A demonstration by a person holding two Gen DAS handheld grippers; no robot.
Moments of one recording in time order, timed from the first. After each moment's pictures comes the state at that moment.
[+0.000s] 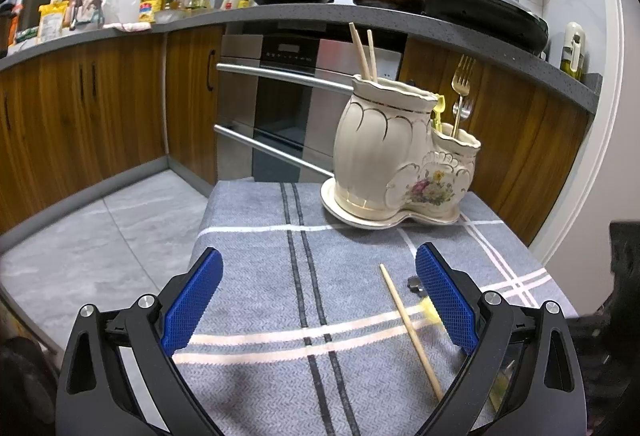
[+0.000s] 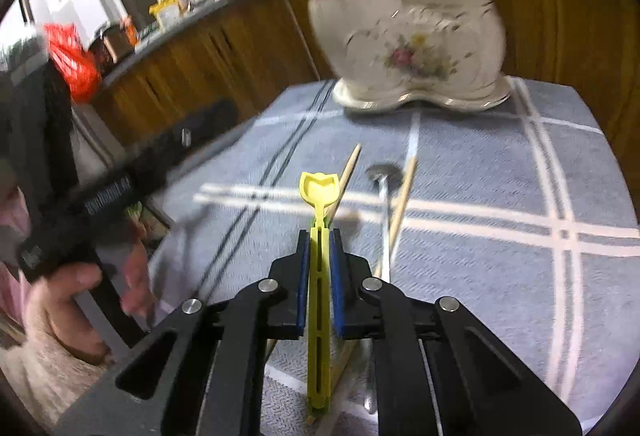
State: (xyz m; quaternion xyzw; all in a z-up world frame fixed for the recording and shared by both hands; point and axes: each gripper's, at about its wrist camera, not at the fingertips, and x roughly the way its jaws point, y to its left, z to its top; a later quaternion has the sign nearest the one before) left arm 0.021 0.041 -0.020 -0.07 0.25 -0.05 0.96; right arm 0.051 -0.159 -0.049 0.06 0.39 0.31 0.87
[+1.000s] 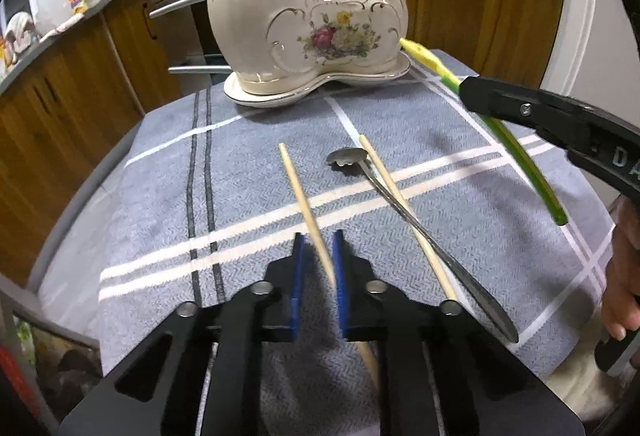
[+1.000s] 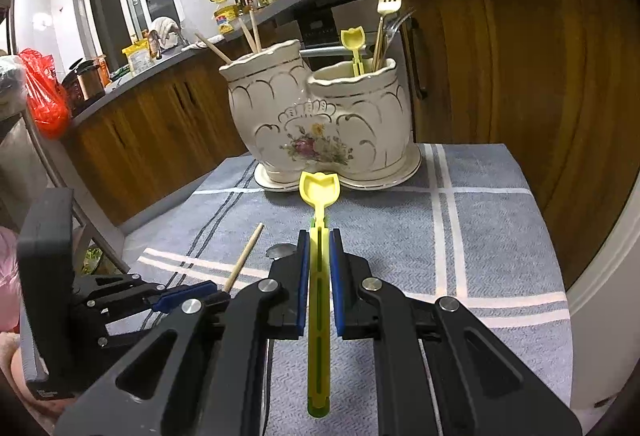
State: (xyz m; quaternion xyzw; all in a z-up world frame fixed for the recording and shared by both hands) left arm 0.025 -0.048 -0.063 0.08 0.42 -0.07 0.90; right arm 0.070 -0.206 -0.031 0.06 0.30 0.24 0.92
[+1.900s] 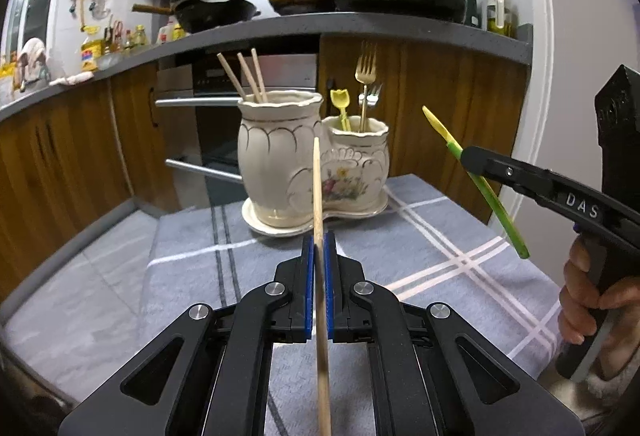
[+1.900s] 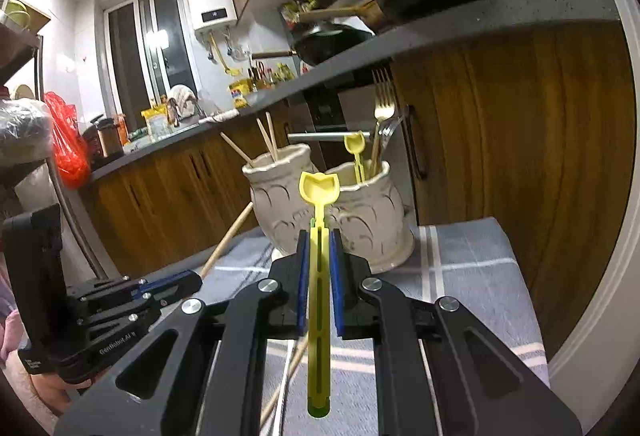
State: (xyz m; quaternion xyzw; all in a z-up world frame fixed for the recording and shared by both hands) left arm 0.005 -0.023 -0.001 0.03 0.24 -0.13 0.96; right arm 0.050 -0.229 0.007 0.11 0.17 0.25 0.95
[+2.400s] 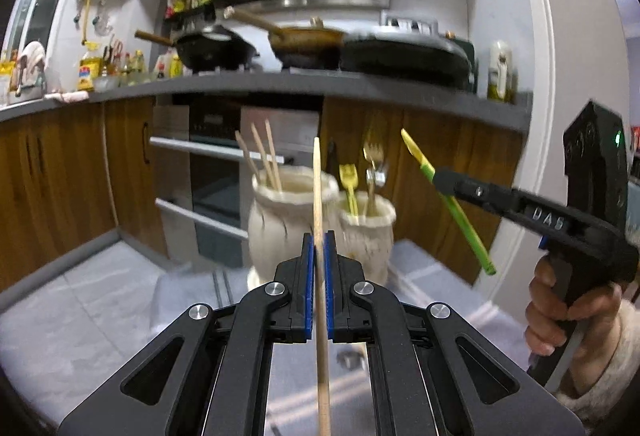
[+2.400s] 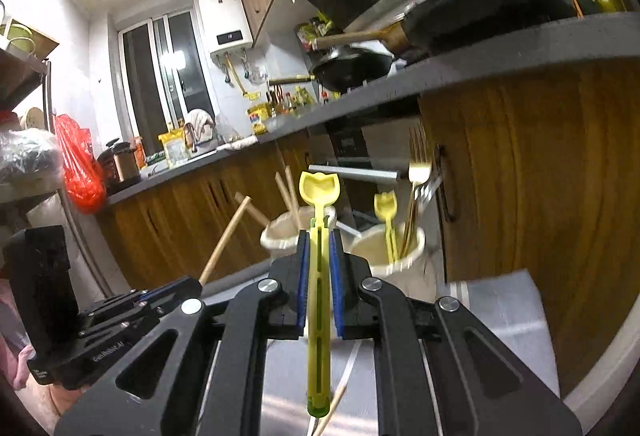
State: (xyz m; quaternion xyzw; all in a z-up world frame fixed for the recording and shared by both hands) left arm 0.031 0.008 0.045 -0.03 0.15 -0.16 0.98; right arm 0.098 -0.214 0.052 0.12 0.13 0.28 0.94
